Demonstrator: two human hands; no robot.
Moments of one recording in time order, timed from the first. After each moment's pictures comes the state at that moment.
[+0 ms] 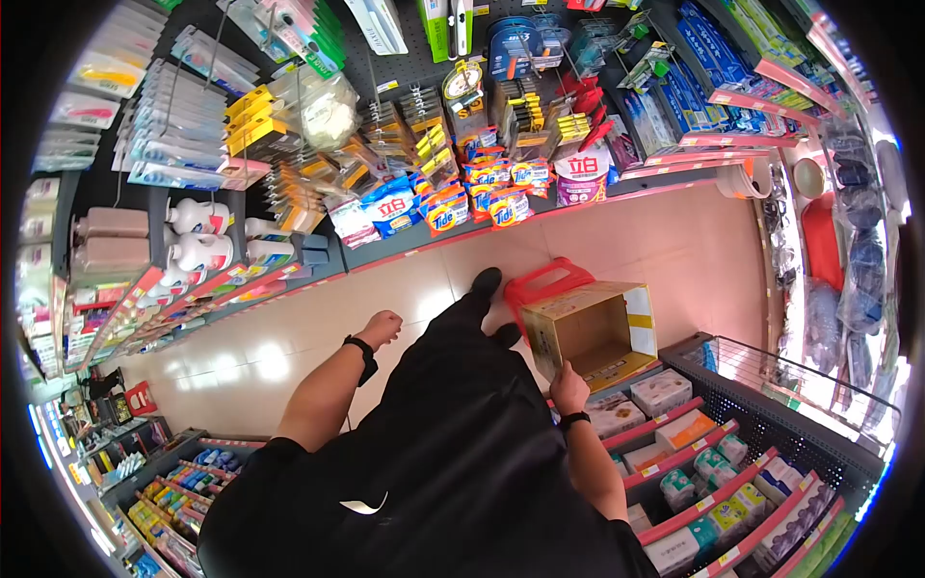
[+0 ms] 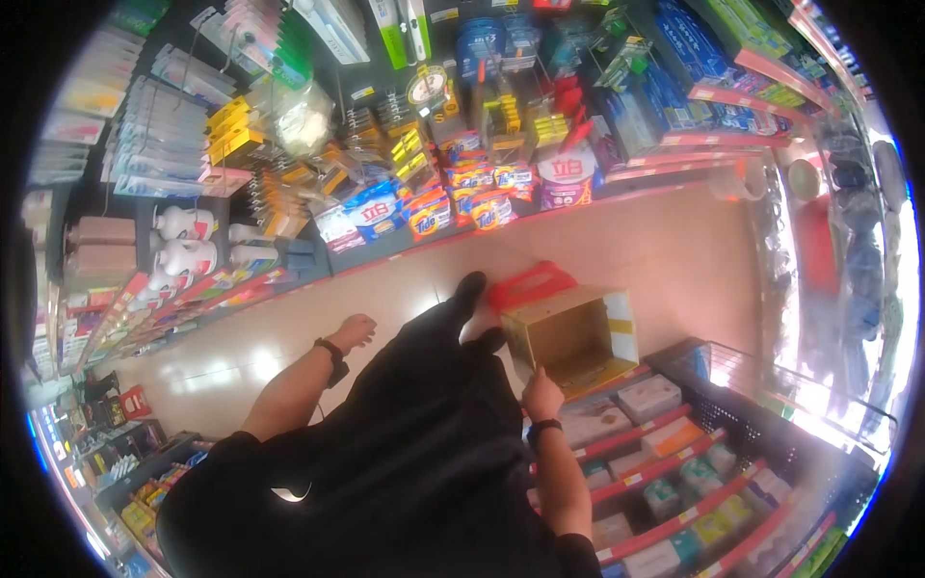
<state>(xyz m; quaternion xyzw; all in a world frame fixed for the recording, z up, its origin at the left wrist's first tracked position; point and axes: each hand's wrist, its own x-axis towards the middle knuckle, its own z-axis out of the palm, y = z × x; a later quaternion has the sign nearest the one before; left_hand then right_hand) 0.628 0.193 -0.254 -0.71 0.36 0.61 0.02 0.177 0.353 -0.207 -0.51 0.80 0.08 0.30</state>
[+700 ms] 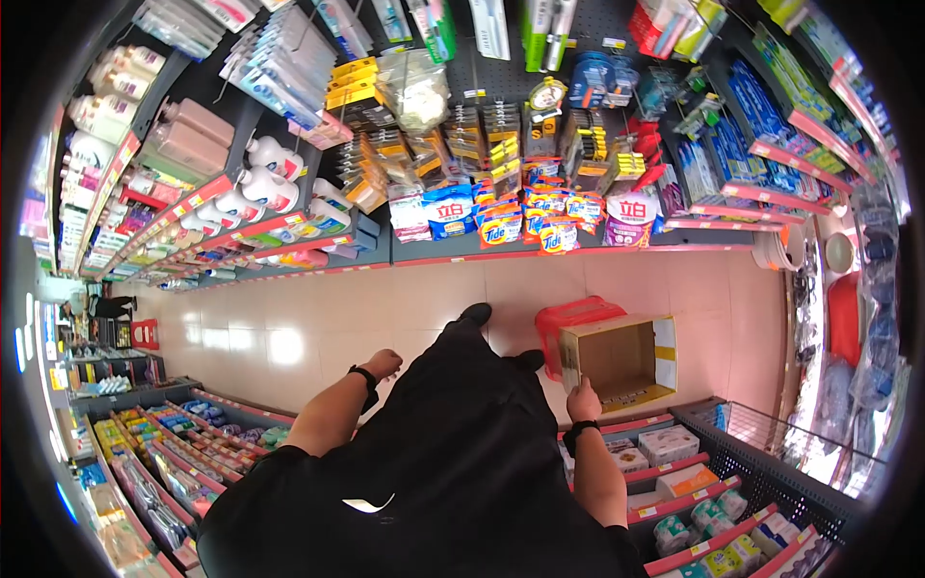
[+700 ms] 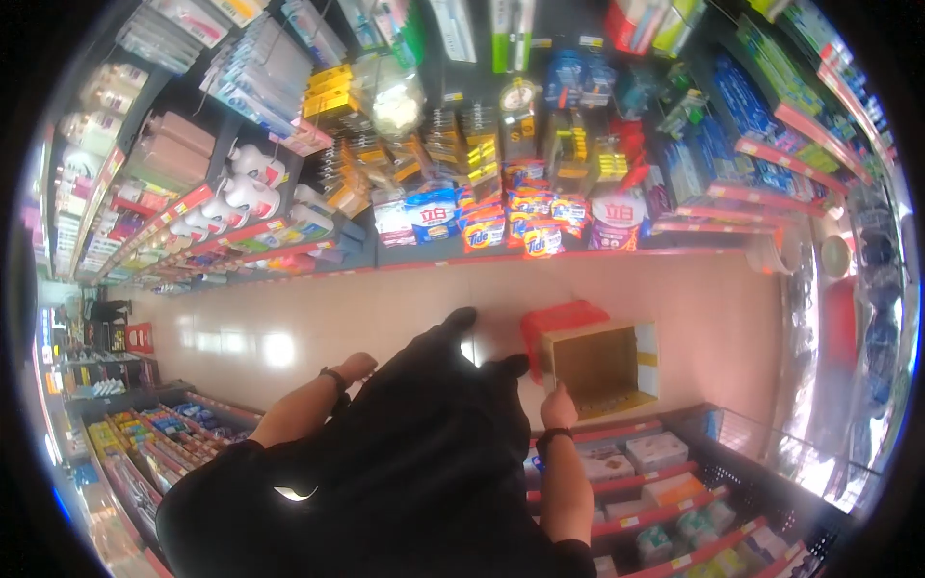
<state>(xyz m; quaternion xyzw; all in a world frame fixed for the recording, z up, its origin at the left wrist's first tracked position) 0.709 0.367 -0.267 -0.74 0.34 0.58 0.06 0.173 0.377 -0.253 -0.50 0.80 0.07 0.32</state>
